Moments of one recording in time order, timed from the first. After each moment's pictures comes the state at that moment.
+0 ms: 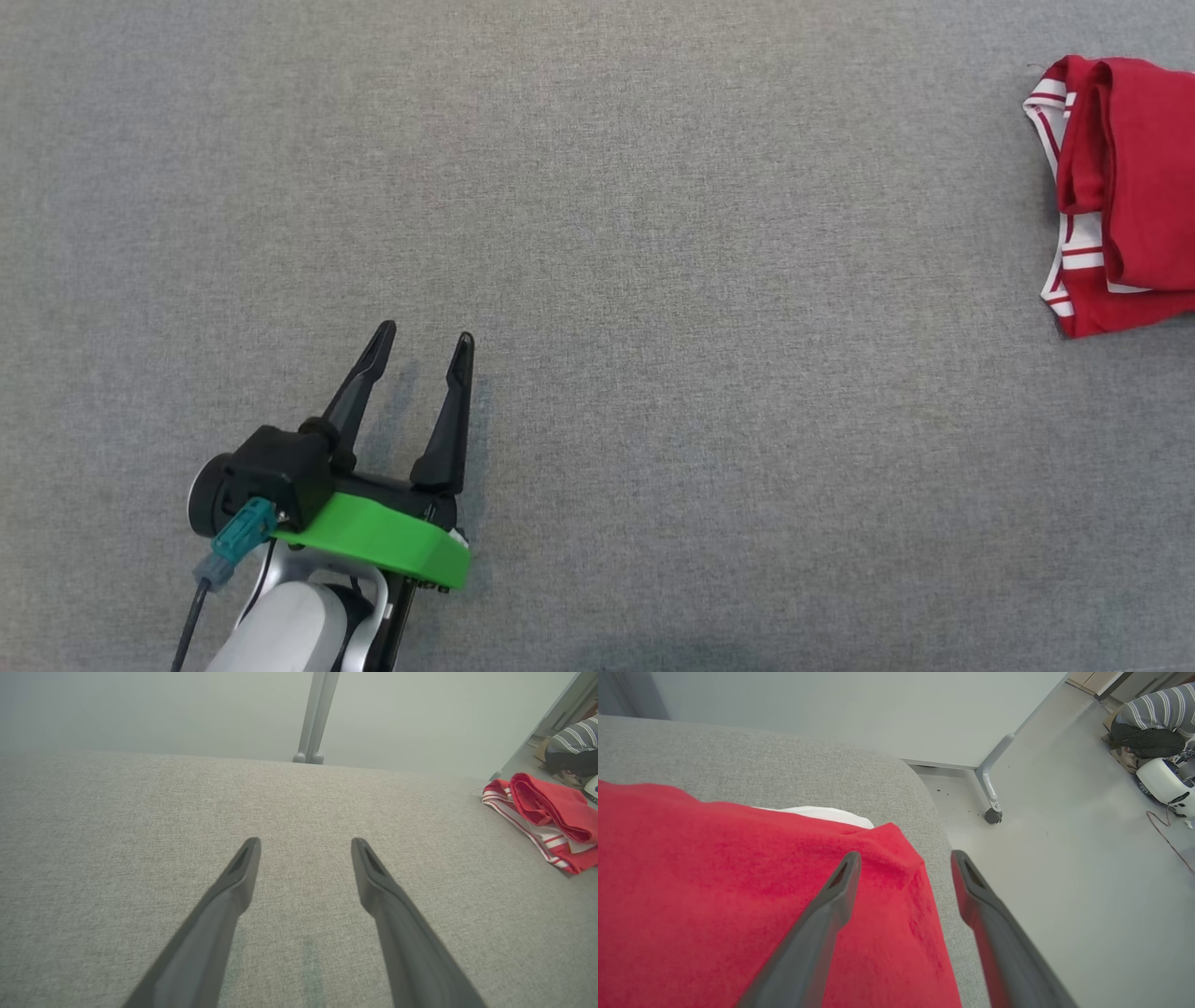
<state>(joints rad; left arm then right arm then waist) -0.22 0.31 -0.51 -0.04 -0.54 0.13 -0.17 -1.03 -0.65 0.12 1.25 0.19 0.13 -0.12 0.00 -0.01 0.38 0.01</state>
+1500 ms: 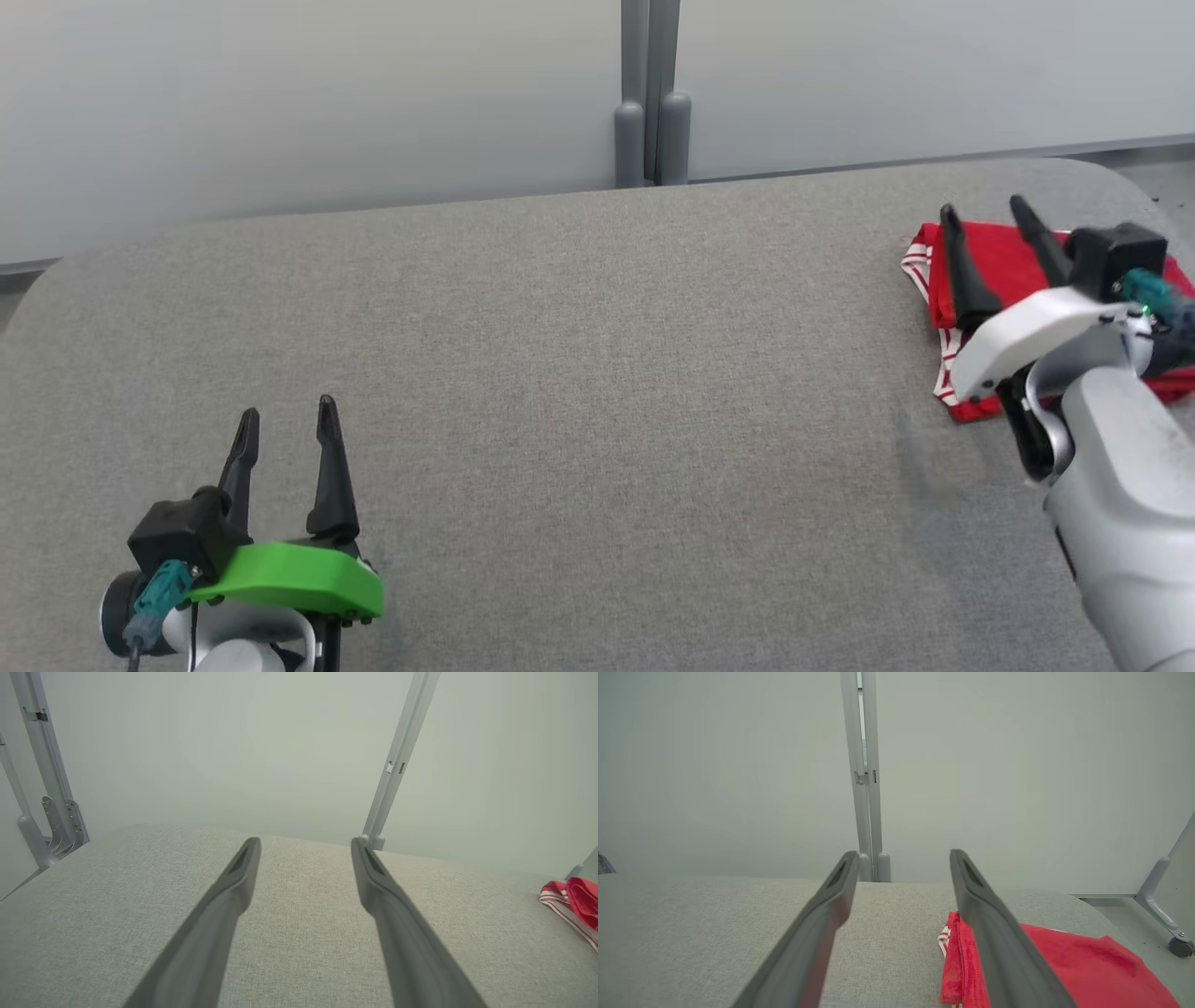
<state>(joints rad) -0.11 0.31 -0.37 0.06 -0.61 0.27 -0.23 -0.67 -0.30 0.19 0.73 0.34 0.13 -0.24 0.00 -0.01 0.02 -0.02</state>
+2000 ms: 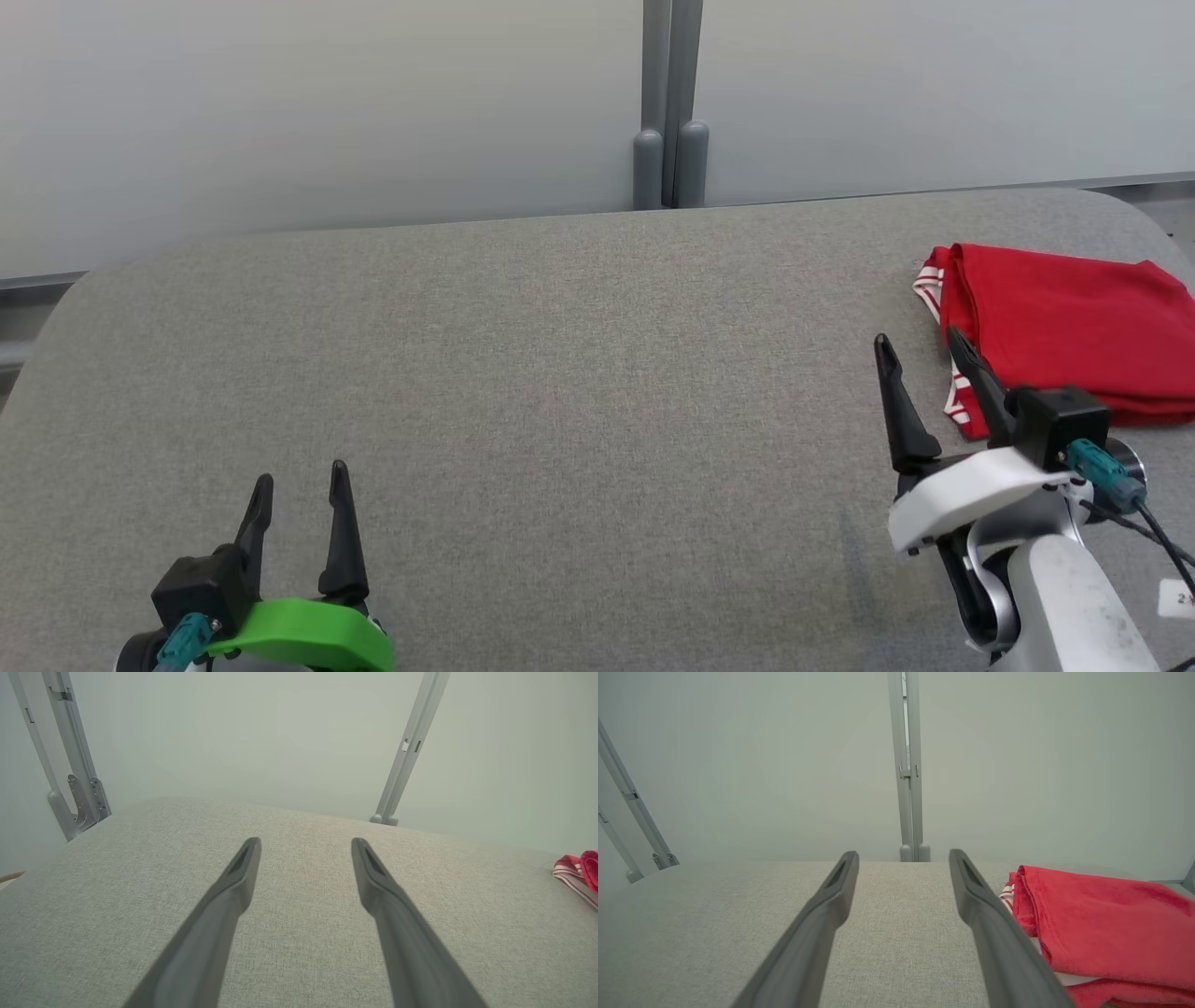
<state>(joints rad) -0.01 0.32 -0.39 0.09 -0.60 0.28 -0.25 -0.20 -0.07 0.02 0.21 0.15 0.13 -0.14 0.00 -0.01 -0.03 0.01</state>
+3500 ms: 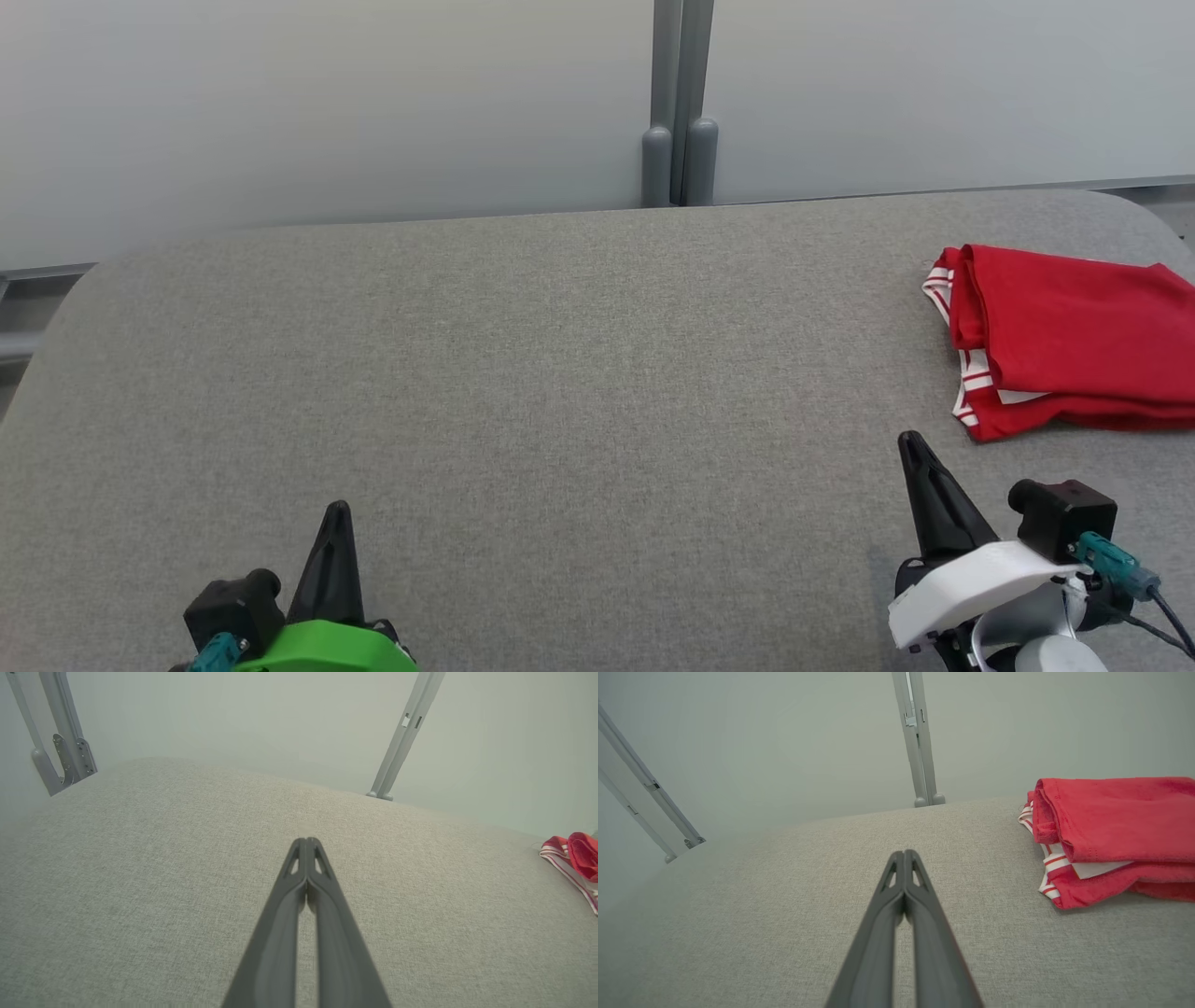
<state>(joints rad) 0.03 0.27 -0.41 0.11 -0.62 0.27 -0.24 0.02 -0.04 0.04 0.08 0.26 0.13 -0.09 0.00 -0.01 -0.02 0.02</state>
